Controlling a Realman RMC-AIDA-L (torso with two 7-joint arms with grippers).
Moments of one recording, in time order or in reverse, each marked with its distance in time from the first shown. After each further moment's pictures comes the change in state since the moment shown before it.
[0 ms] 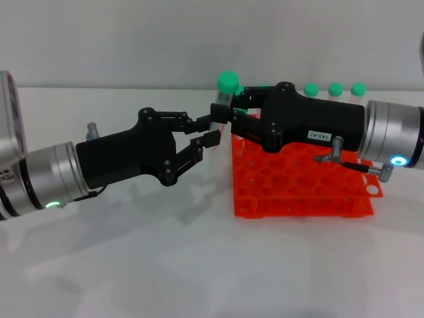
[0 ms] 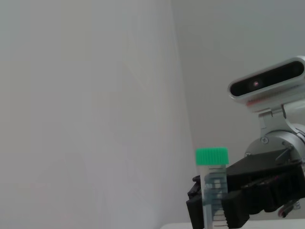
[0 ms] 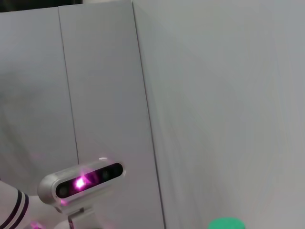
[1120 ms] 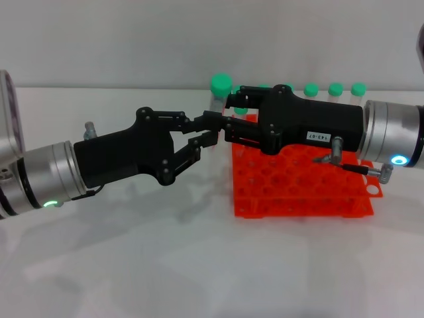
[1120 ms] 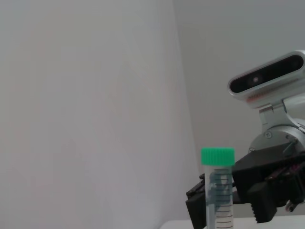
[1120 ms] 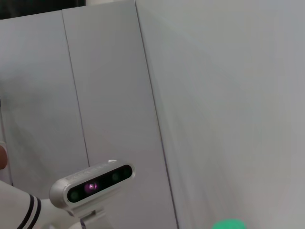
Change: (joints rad) left arm -0.001 0.001 0.000 -0.012 0.002 0.002 0.001; right arm 0.010 -0.001 0.009 -0.003 -0.023 -0.025 0.057
